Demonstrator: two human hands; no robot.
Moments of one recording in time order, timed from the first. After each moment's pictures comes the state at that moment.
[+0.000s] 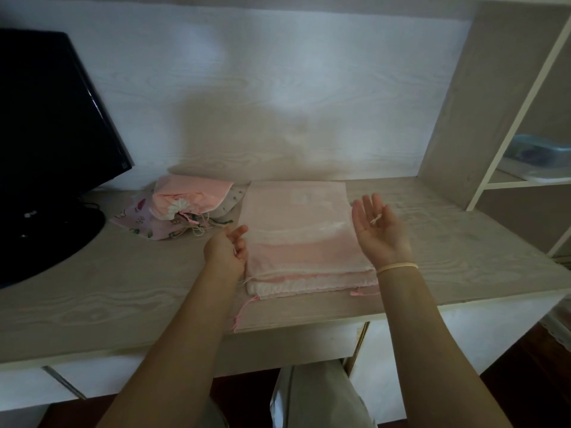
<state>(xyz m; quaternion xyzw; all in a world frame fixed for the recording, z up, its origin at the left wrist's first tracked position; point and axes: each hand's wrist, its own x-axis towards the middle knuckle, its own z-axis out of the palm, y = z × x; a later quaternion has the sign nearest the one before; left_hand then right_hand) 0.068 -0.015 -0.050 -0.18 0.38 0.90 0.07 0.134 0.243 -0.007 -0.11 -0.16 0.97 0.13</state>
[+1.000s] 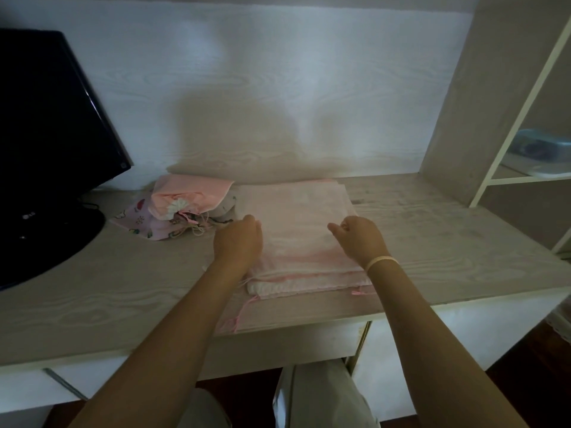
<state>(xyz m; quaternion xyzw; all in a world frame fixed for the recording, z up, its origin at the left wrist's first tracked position) 0.075 -0.001 -0.033 0.11 0.97 0.11 -0.19 0.121 0.224 -0.024 -0.12 -0.95 0.24 0.14</state>
